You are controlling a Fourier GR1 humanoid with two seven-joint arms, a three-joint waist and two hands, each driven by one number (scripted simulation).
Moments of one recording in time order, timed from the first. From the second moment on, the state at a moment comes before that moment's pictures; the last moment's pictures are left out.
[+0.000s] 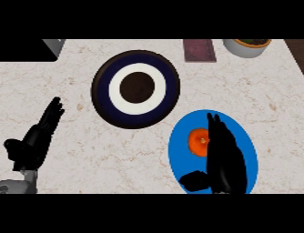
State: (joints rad) left arm -0.05 0.35 -0.10 -1.35 0.17 0.08 -0.14; right arm -0.05 -0.05 0.54 -1.83 1.00 0.01 1.04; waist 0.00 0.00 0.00
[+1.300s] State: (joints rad) left arm -0.04 0.28 0.01 -1.37 0.09 -0.01 -0.12; right arm -0.13 -0.02 0.38 -1.45 0.96 -0.01 0.84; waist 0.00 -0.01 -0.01
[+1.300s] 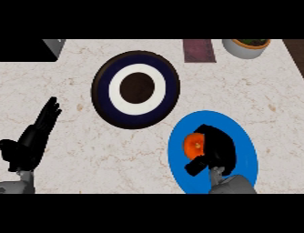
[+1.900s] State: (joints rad) left arm -0.03 0.26 0.04 -1.36 0.07 -0.02 -0.11; right arm 0.02 -0.01 0.47 -1.49 1.08 -0.38 0.92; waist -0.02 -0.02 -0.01
